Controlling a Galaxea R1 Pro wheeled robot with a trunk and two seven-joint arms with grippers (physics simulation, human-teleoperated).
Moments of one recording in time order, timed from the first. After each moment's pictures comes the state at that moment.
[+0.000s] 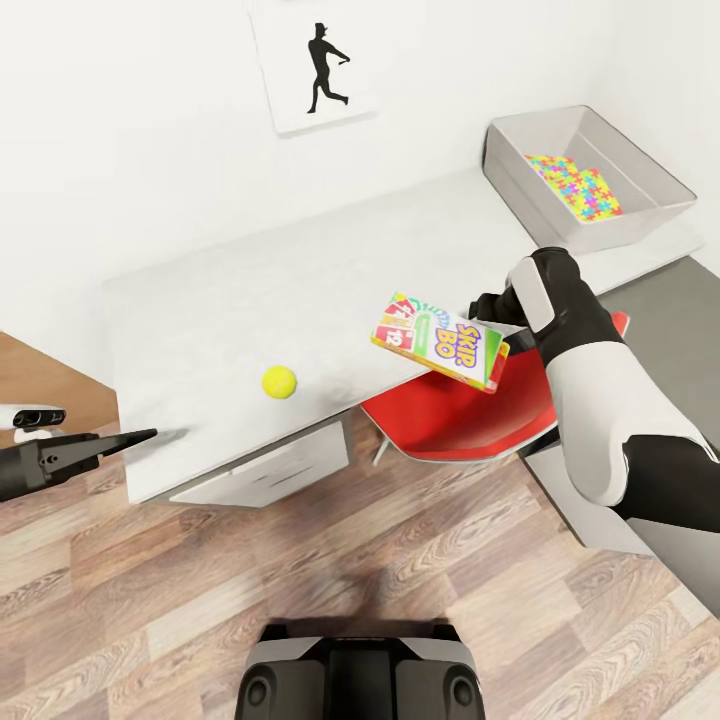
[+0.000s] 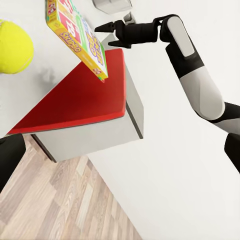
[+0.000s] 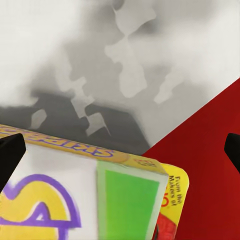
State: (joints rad) left arm -0.54 0.52 0.37 -1.43 0.41 1.04 -1.57; right arm -1.51 -0.01 -0.04 -0.67 -0.28 1.04 -0.38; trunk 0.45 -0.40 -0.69
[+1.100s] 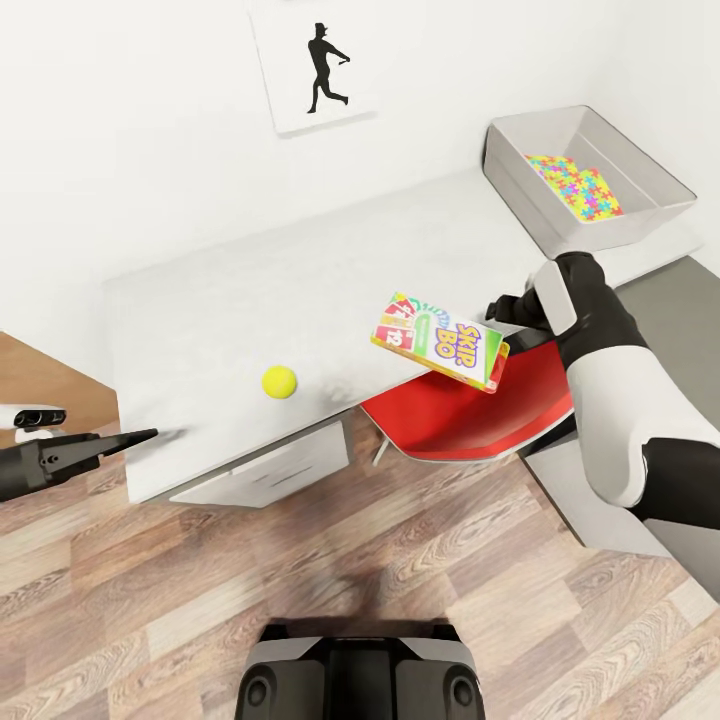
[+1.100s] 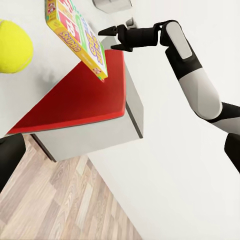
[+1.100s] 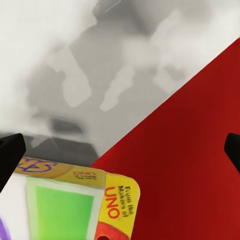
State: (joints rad) left arm -0.54 0.52 0.37 -1.43 0.41 1.04 -1.57; right arm -1.50 -0.07 -0.06 -0.67 -0.28 1.02 -0.34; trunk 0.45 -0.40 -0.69
